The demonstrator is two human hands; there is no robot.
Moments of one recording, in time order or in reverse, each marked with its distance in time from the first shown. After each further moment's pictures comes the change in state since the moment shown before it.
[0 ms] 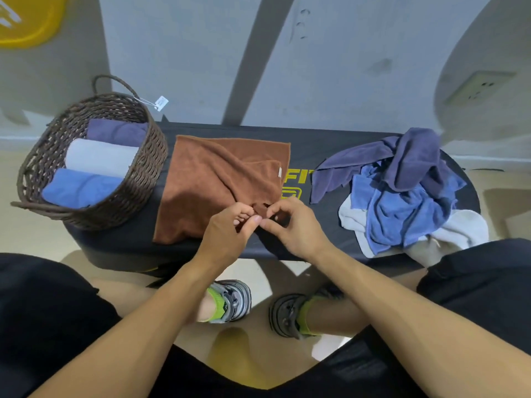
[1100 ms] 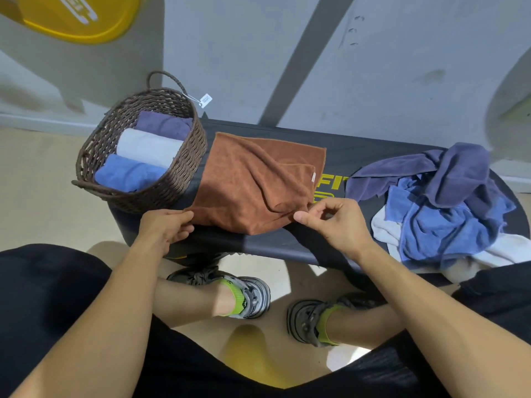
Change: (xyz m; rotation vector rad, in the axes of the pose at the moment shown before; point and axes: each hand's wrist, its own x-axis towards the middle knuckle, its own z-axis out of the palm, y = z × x) left_hand 0.010 -0.090 -0.129 -0.373 0.341 -0.860; right_hand 0.012 0.000 -0.015 0.198 0.005 0.049
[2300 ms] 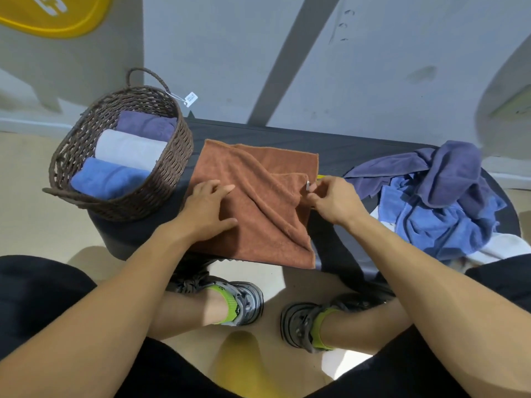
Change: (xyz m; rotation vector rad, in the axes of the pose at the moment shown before) left_hand -0.004 0.030 0.070 1.158 -0.288 0.834; right_hand 0.058 -0.013 -0.017 -0.524 -0.006 0.182
